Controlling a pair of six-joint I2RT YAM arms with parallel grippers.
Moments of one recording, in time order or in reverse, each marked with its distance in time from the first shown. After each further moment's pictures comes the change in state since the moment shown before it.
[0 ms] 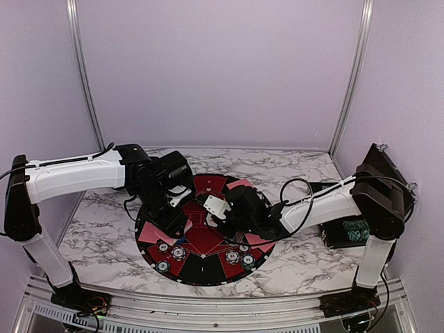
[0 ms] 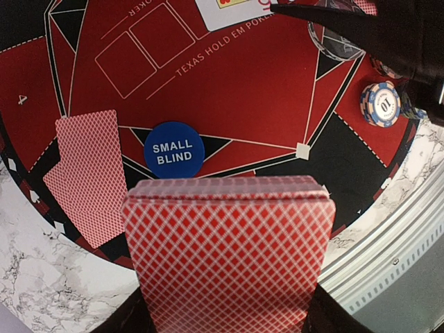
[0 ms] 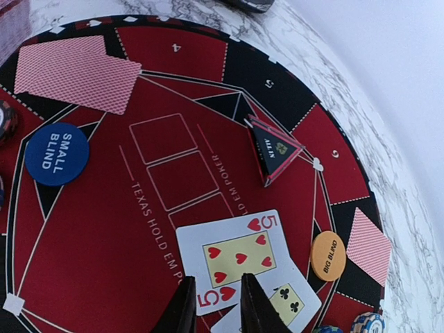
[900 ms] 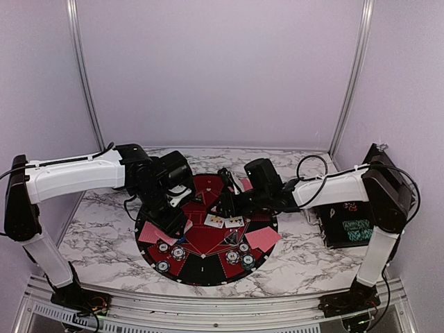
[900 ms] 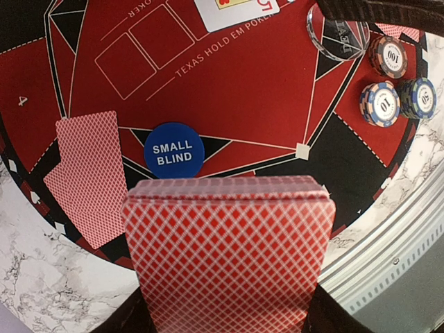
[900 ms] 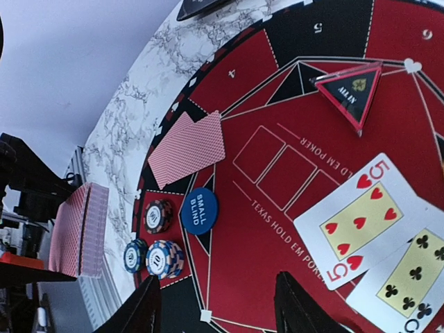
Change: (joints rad) left arm 0.000 0.000 0.001 0.000 0.001 0.004; right arm -0.217 -0.042 0.086 -0.137 -0.687 0.798
